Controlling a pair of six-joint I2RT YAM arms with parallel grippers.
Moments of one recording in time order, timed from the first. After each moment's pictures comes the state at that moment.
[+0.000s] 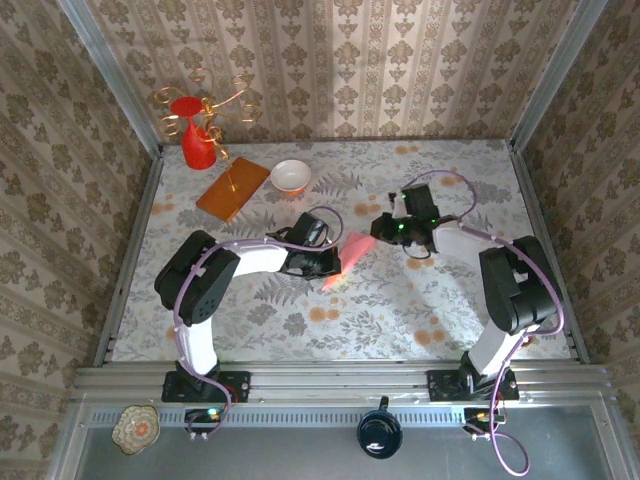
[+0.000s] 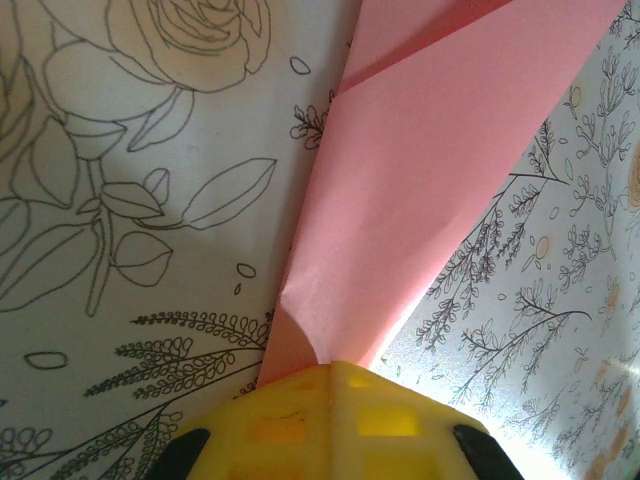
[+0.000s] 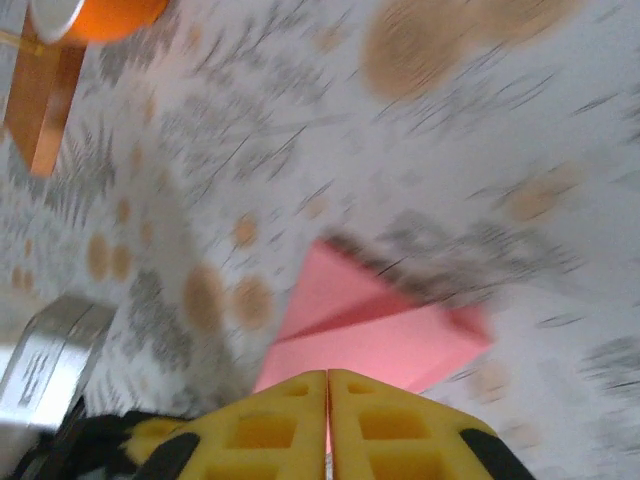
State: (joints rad) left arm -0.73 1.87 1.00 -0.14 0.40 -0.74; right arm 0.31 1.70 0.95 -0.10 -0.40 0.55
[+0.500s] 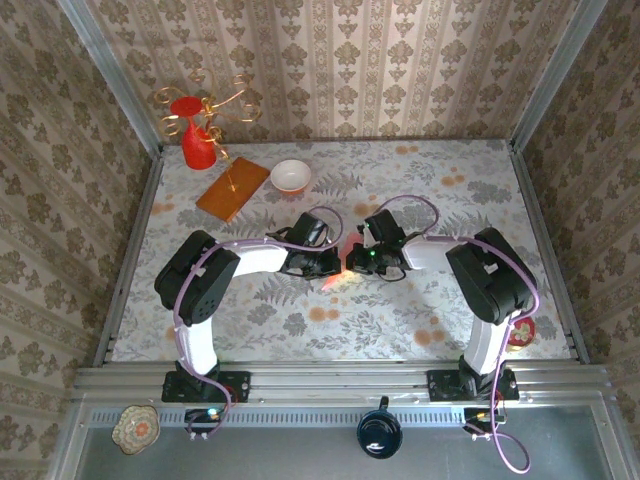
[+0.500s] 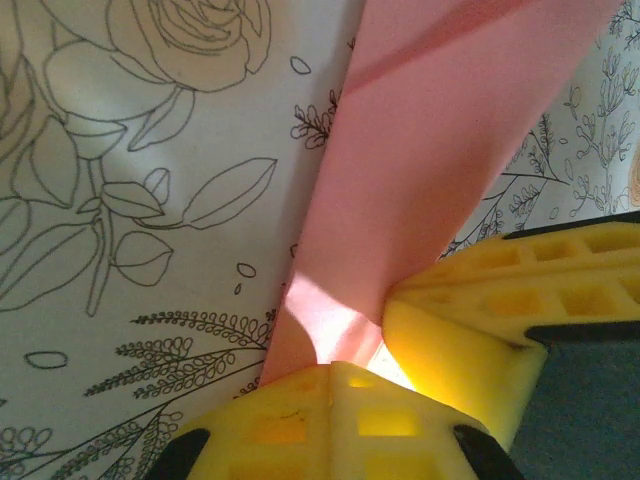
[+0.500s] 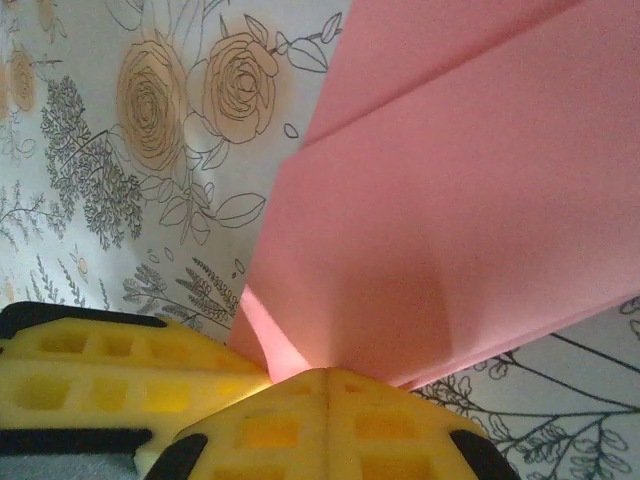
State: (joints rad) left arm -0.73 1.87 1.00 -0.14 0.40 -0.74; right arm 0.49 1.83 0.92 -0.08 -0.40 0.66
